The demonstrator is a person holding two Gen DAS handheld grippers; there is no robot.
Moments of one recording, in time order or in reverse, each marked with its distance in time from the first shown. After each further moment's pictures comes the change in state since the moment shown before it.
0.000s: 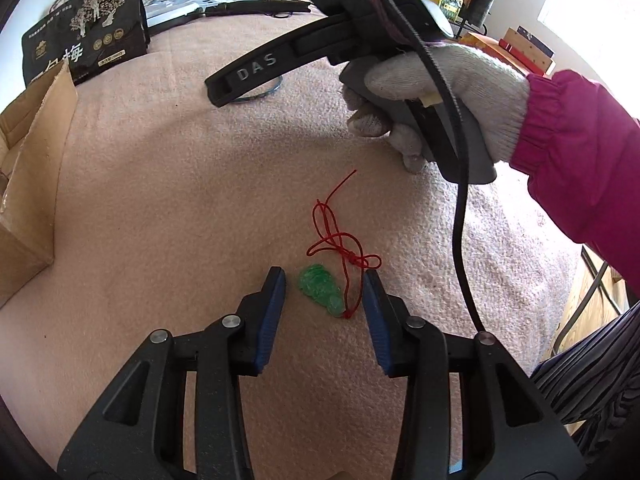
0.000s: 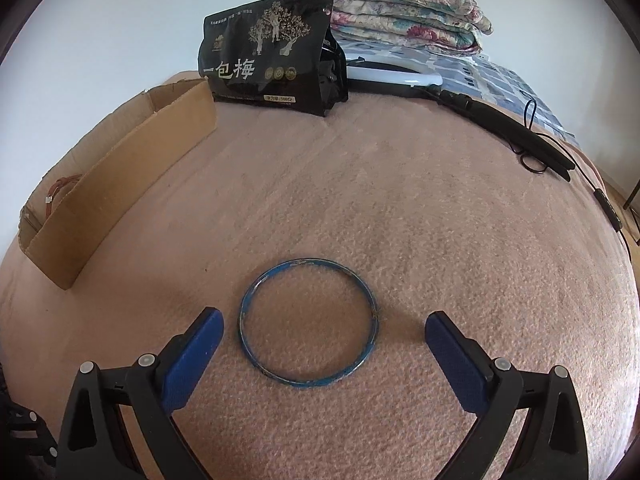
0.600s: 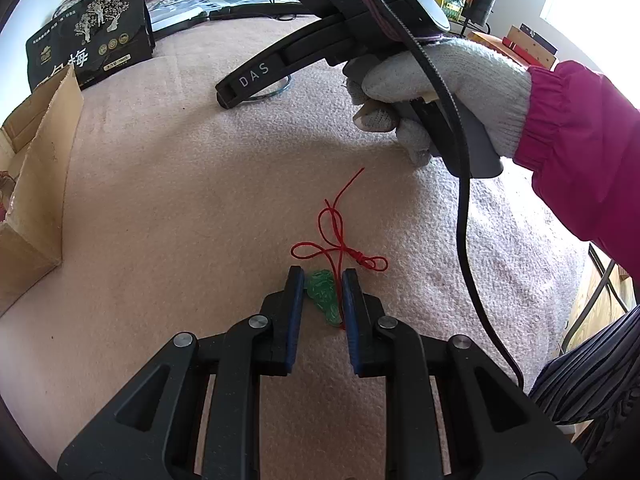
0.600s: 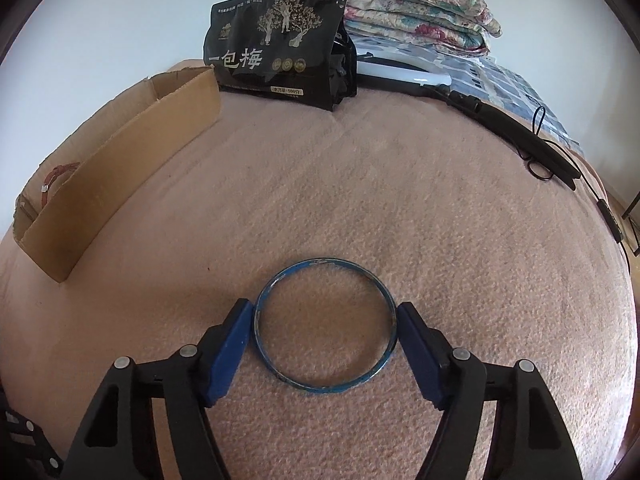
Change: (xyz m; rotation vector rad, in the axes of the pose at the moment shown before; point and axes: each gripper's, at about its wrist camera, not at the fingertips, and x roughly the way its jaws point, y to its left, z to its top) left arm -0.002 0.002 -0.002 0.003 -0.010 0.020; right arm 0.004 0.007 0.004 -0.032 0.024 -0.014
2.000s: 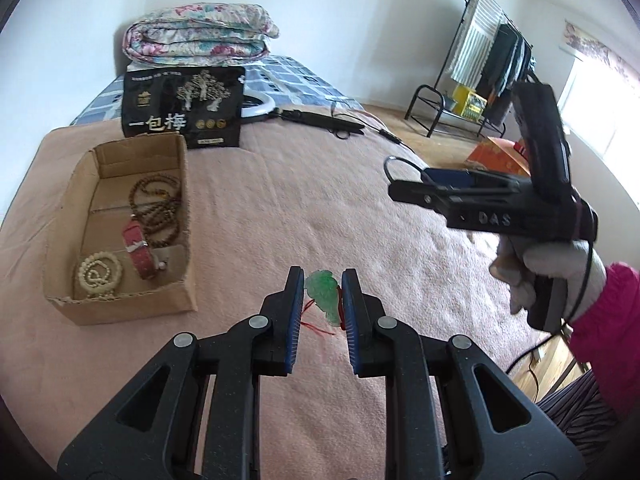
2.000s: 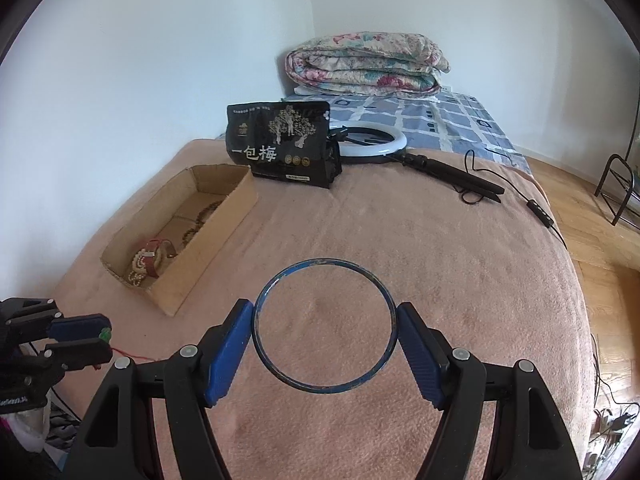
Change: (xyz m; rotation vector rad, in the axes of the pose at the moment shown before) left arm -0.142 0.075 0.021 -0.199 -0.296 0.000; right arm -0.160 0.031 -0.015 0.145 -0.177 -0.019
